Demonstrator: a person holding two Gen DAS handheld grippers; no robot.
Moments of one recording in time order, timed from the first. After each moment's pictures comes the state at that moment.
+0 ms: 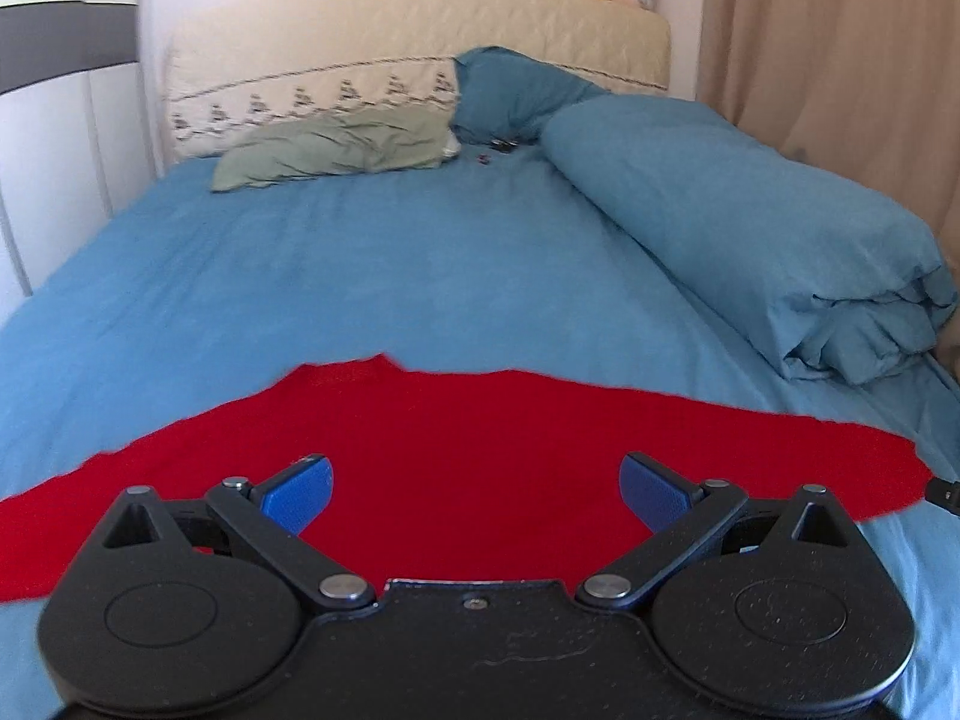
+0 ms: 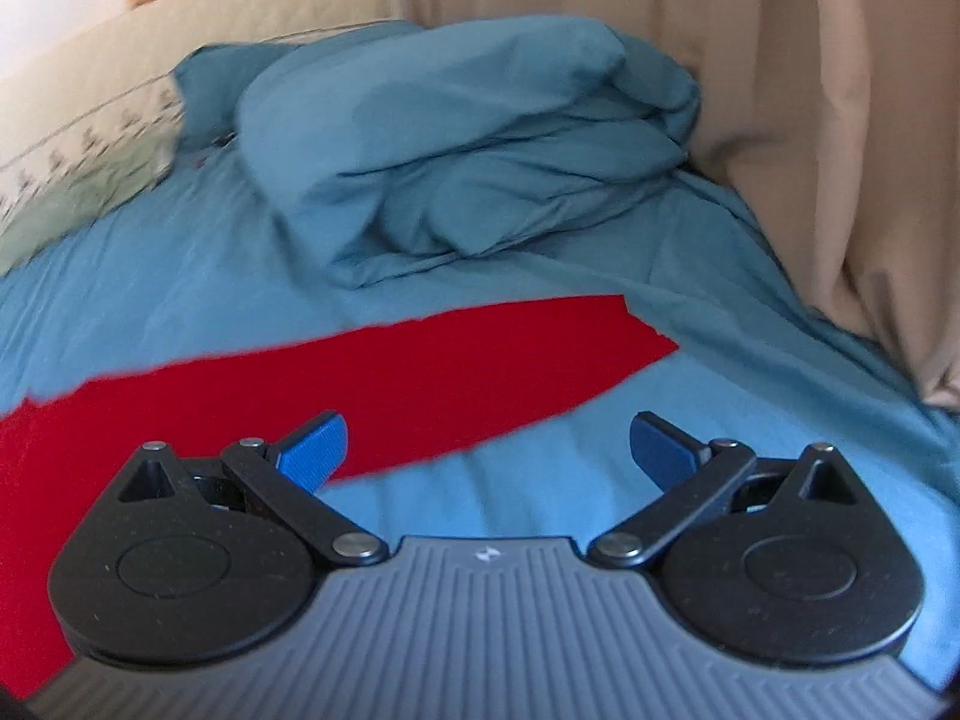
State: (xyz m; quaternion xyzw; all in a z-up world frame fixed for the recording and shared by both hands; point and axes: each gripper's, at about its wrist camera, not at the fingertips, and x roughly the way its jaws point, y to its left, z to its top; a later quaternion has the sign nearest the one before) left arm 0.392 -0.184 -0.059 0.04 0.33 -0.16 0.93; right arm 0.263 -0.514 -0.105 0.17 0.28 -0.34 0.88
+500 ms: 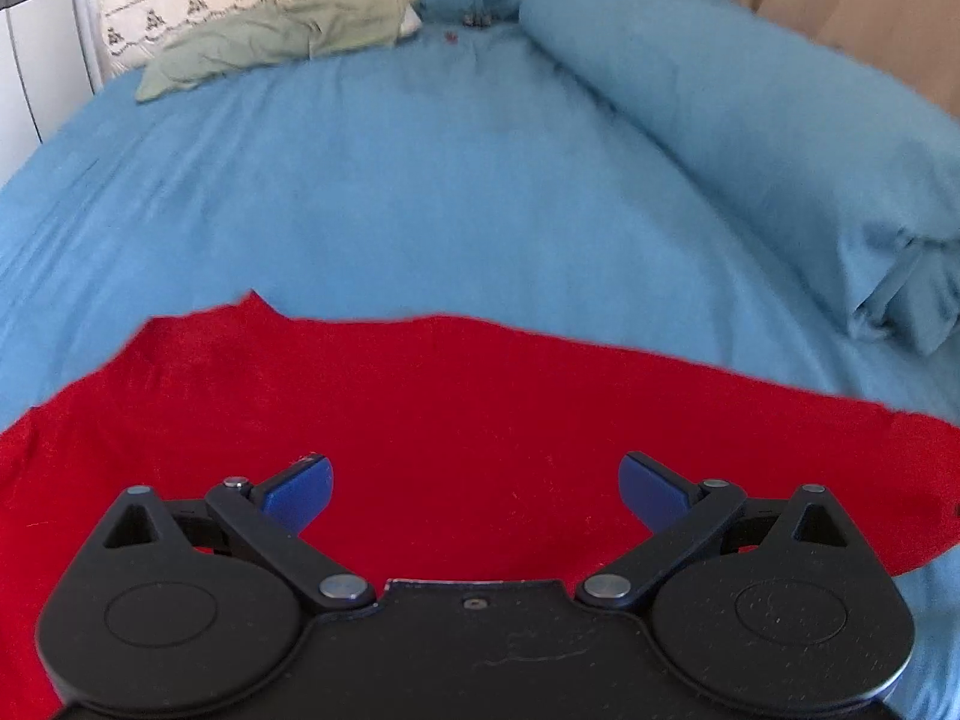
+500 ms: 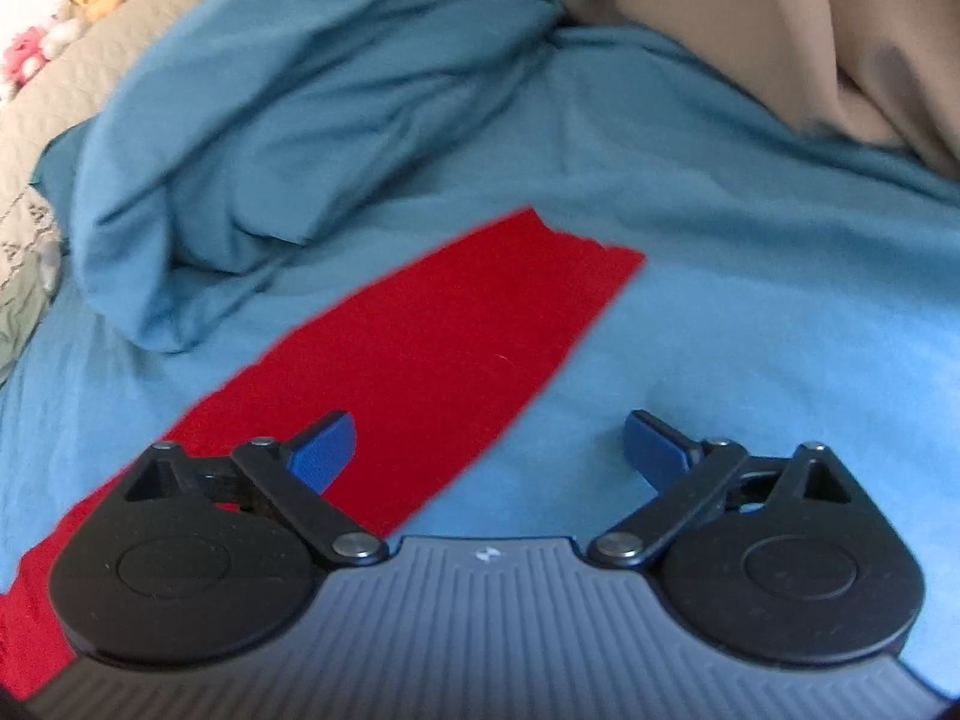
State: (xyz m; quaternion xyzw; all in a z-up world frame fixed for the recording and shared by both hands) left arm 0.501 -0.273 -0.137 0.07 0.44 -0.16 0.88; right arm 0.283 -0.608 -0.193 0.33 0.28 -0.39 0.81
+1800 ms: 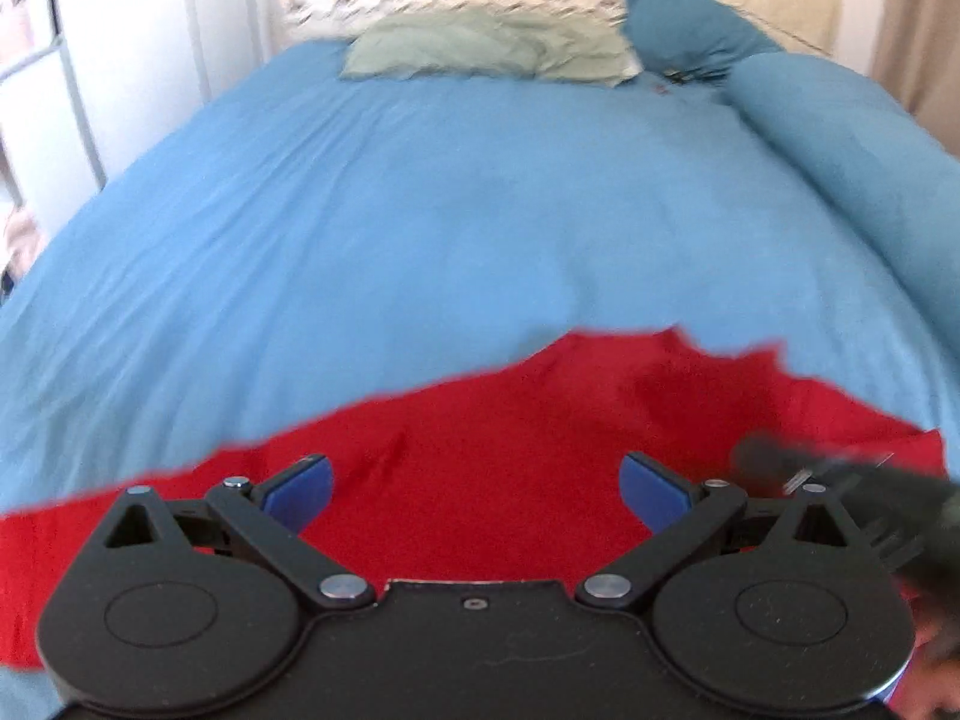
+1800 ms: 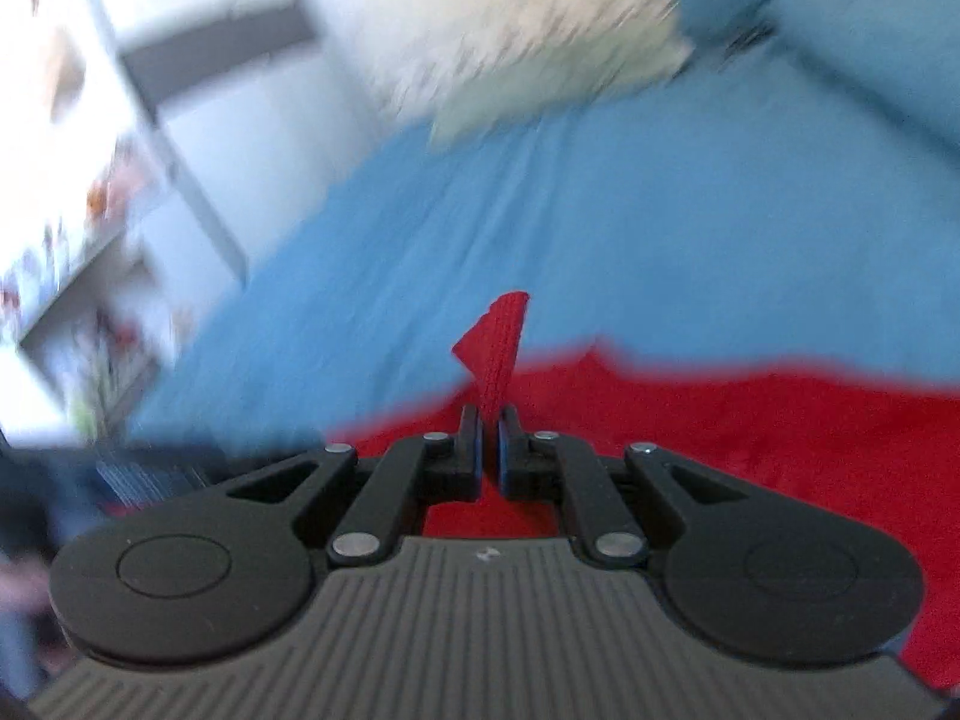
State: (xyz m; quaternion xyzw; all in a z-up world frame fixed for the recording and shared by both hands) left arm 0.538 -0.015 -0.115 0.01 0.43 -0.06 0.90; right arm 0.487 -0.200 -0.147 0.11 0.32 0.15 0.93
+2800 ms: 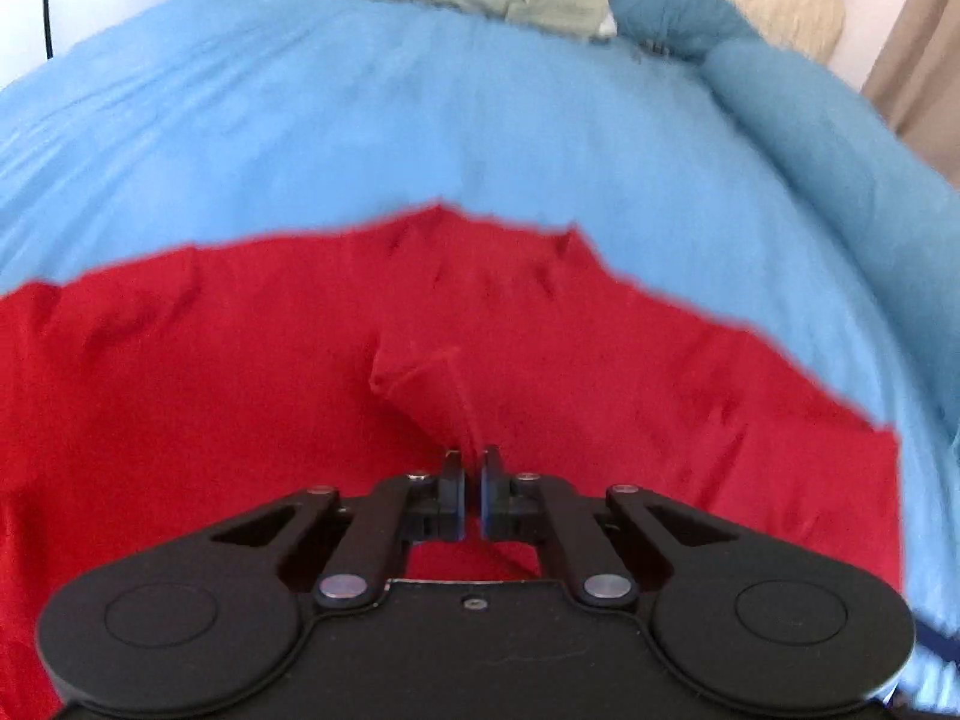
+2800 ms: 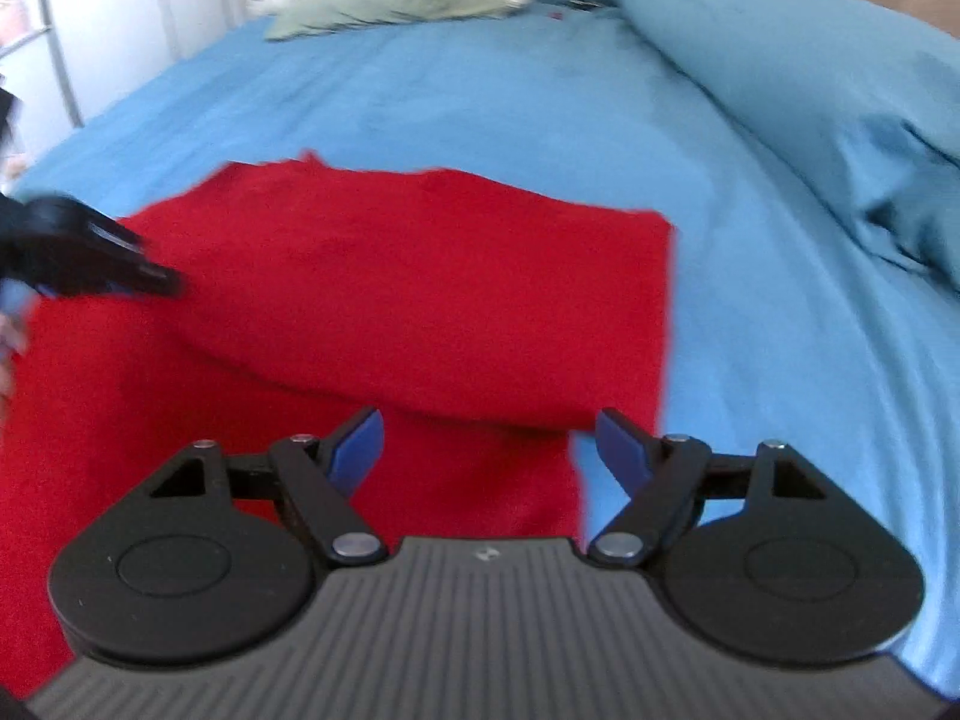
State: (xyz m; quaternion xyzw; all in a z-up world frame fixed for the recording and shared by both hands) left arm 0.530 -0.088 -0.169 -0.09 0.45 -0.10 0.88; right arm 0.362 -0.325 -0.173 0.01 0.37 -0.05 0.93
